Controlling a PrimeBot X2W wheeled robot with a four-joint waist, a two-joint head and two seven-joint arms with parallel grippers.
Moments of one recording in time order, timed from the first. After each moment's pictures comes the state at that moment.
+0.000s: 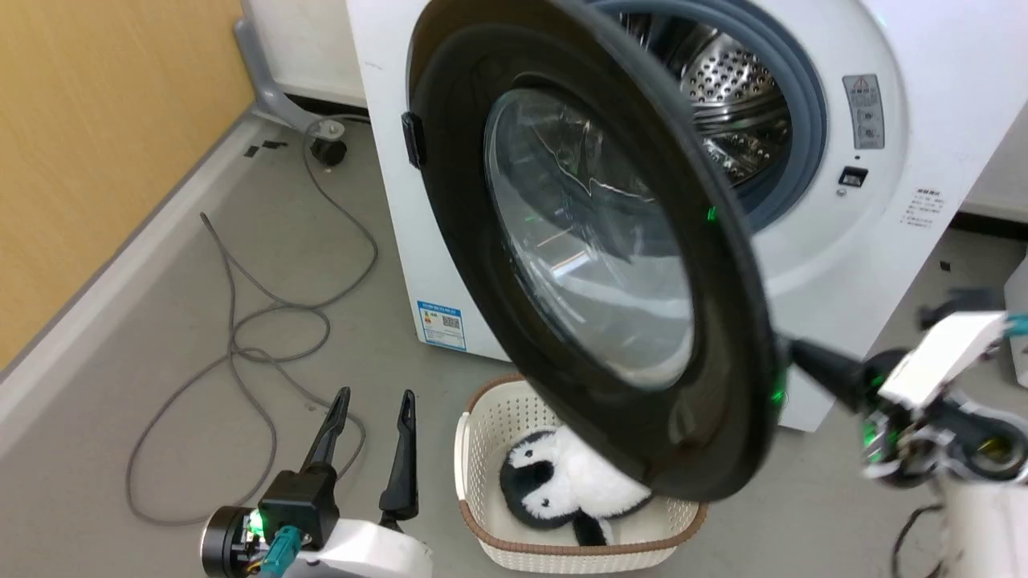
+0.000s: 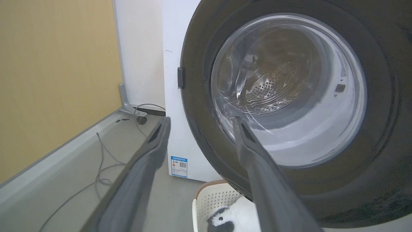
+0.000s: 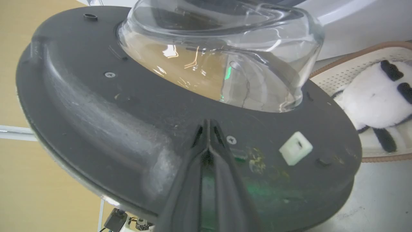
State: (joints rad) left arm -0.04 0.05 -0.18 0.12 -0.14 0.05 -0.26; right arm -0.50 -0.06 -0.35 0.48 1.10 0.13 0.97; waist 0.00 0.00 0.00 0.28
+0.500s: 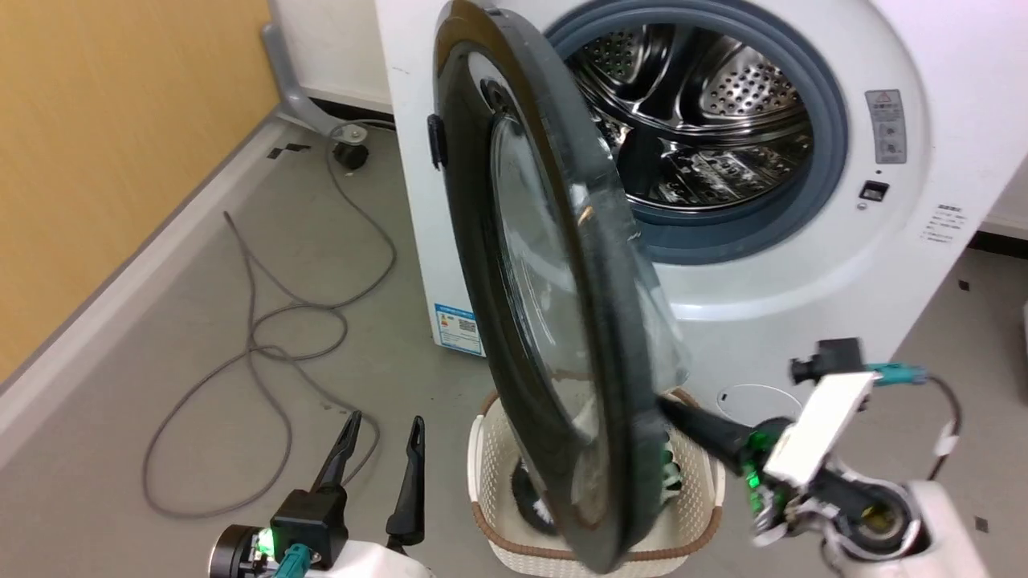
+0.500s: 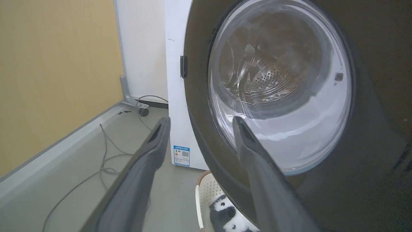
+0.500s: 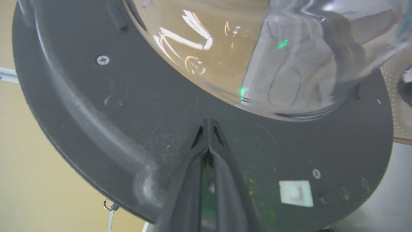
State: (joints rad) left arm 0.00 0.05 -0.18 0.14 -0.13 0.03 -0.26; right arm -0.30 -0.06 0.05 0.31 1.35 0.13 0.79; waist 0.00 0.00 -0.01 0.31
